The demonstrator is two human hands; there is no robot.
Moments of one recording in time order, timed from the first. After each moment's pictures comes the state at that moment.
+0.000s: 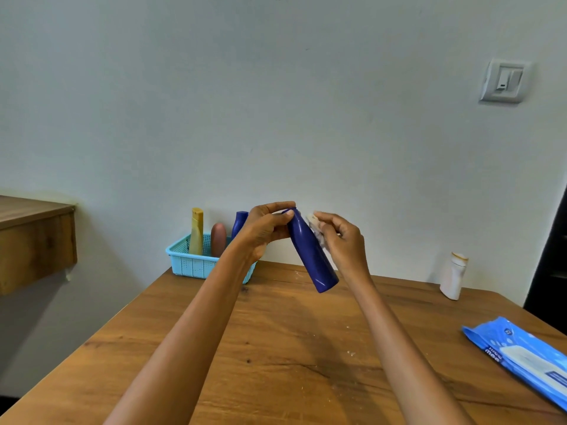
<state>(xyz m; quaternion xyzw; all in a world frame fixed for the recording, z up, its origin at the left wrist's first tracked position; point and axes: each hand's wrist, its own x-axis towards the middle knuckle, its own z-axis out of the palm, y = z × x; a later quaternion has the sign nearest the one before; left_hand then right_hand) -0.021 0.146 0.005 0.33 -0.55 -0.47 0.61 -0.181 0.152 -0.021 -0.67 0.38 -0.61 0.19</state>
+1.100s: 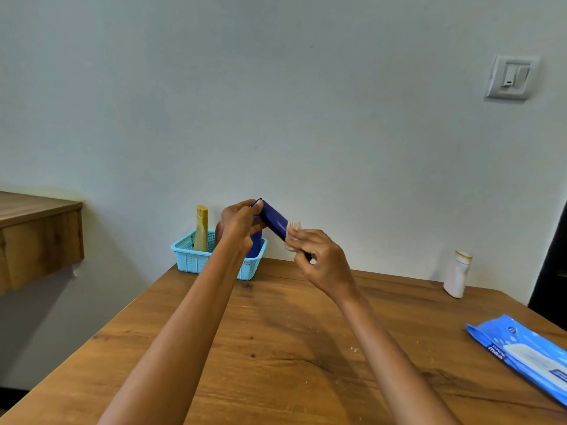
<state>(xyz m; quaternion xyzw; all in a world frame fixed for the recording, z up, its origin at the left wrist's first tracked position) 0.006 0.138 0.003 0.40 -0.34 -0.45 0.72 -0.165 0.153 -0.055 -0.81 0.27 -0.51 -0.08</state>
